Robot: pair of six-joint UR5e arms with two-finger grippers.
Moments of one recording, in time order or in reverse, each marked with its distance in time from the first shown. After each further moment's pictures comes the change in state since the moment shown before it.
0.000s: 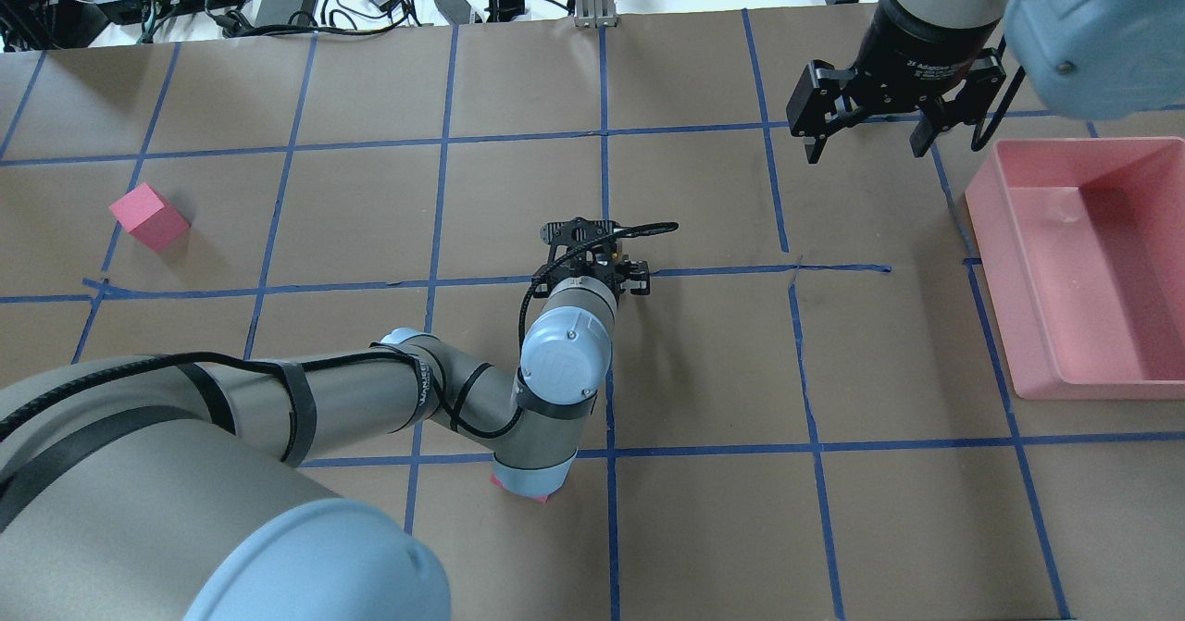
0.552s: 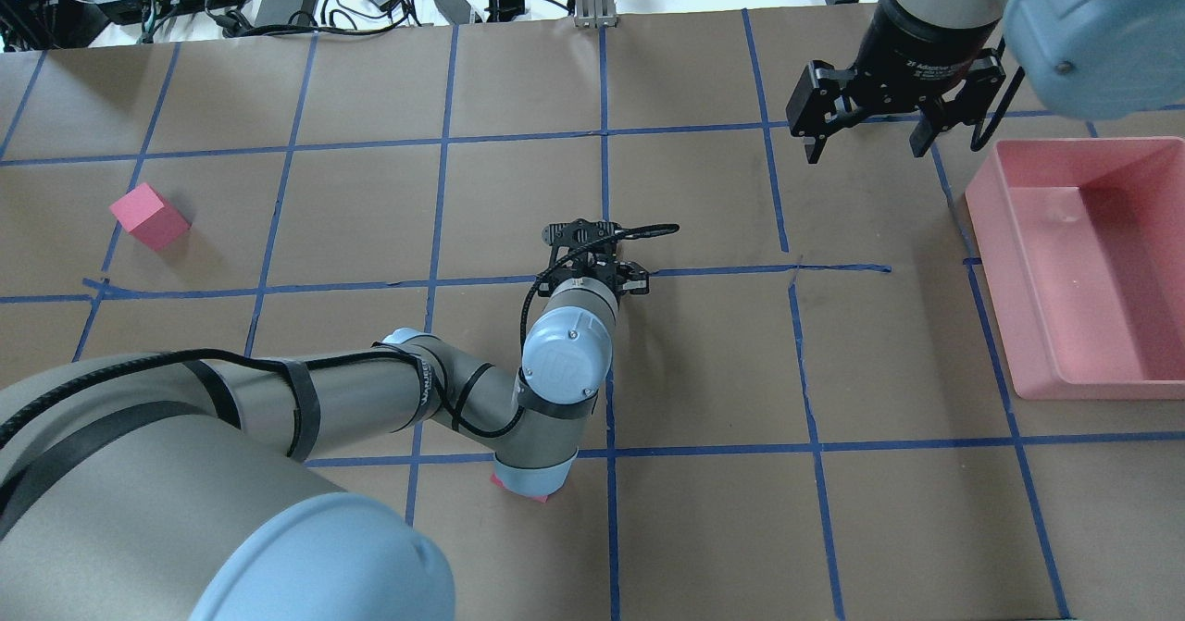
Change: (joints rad) left arm 0.000 -0.004 0.002 -0.002 -0.003 0.003; right arm 0.000 0.000 0.000 -0.001 0.000 0.000
